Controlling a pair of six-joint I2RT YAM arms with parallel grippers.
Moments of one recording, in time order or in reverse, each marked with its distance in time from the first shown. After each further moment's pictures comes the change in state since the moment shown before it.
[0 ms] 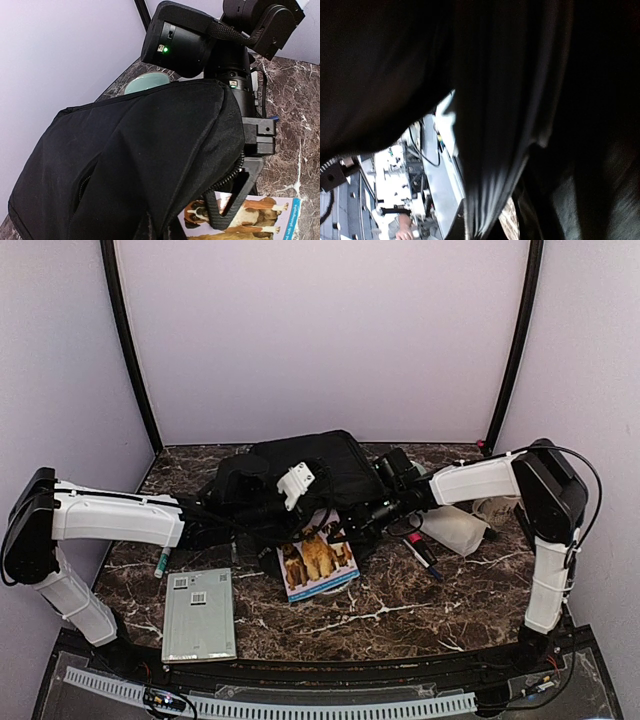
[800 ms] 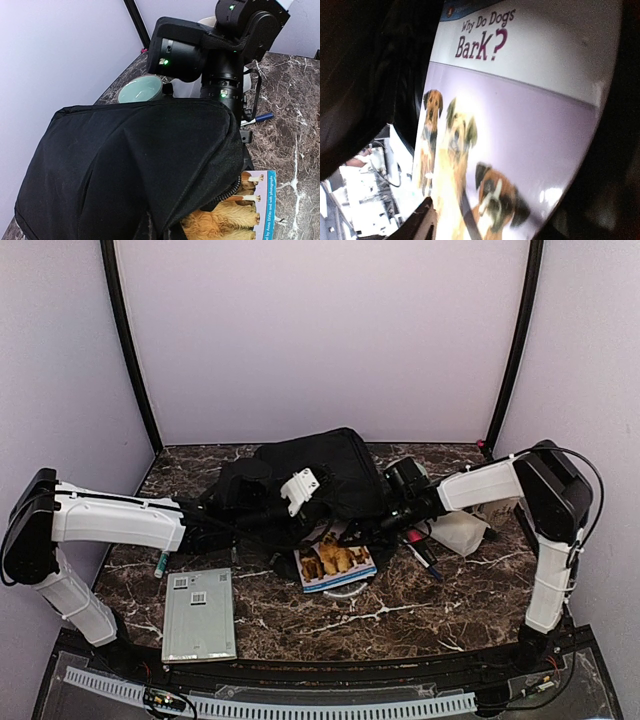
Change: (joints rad) left arm -0.019 0.000 -0.009 0.019 -0.018 0.040; right arm -0.050 0.005 -0.084 0.034 0.210 -0.029
